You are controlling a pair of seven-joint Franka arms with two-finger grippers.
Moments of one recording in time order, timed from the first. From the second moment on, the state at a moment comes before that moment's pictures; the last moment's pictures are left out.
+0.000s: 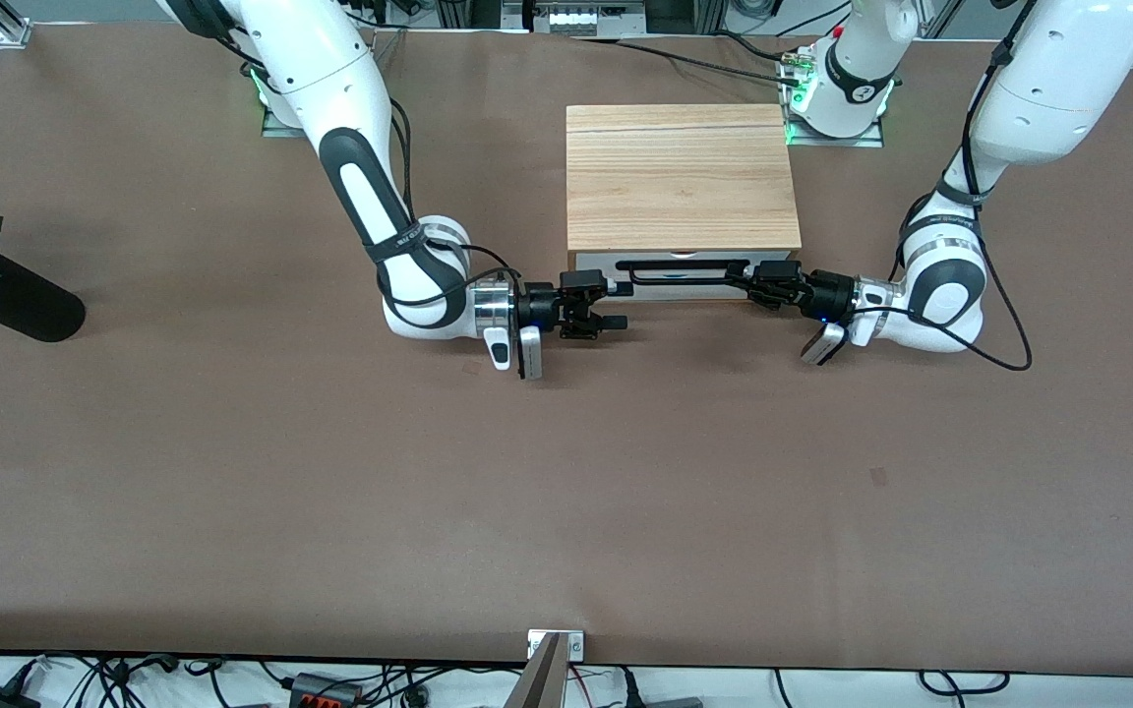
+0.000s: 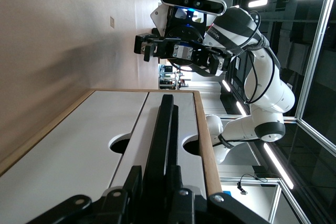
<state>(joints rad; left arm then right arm) 0.08 0.59 -0.06 -2.13 -1.29 1.51 1.13 0.67 0.79 -0.02 -1.68 2.03 1.95 -1.16</state>
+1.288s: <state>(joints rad) 0.08 0.60 -0.07 -2.13 -1.30 1.51 1.13 0.68 0.80 -0.04 -1.68 1.88 1.84 -1.13</state>
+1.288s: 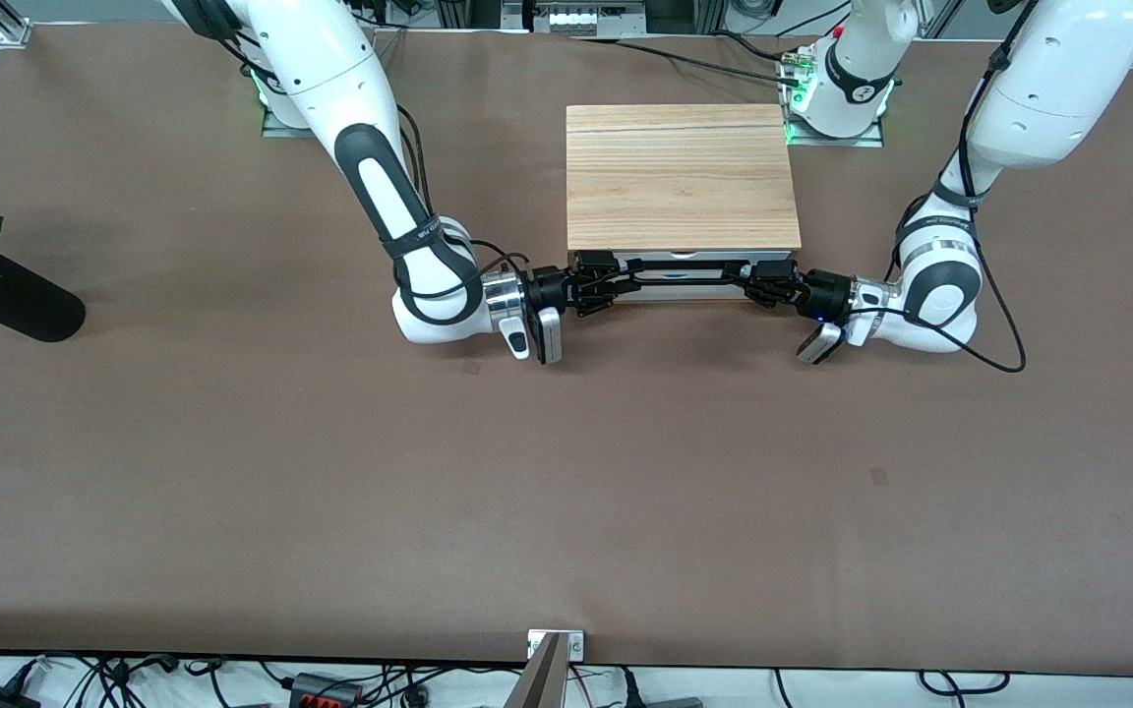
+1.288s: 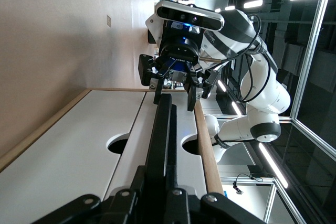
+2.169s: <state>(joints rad) 0.08 0.60 -0.07 -2.13 -1.30 1.50 1.14 0.68 0.81 -0.04 -1.68 1.88 1.84 -1.12</state>
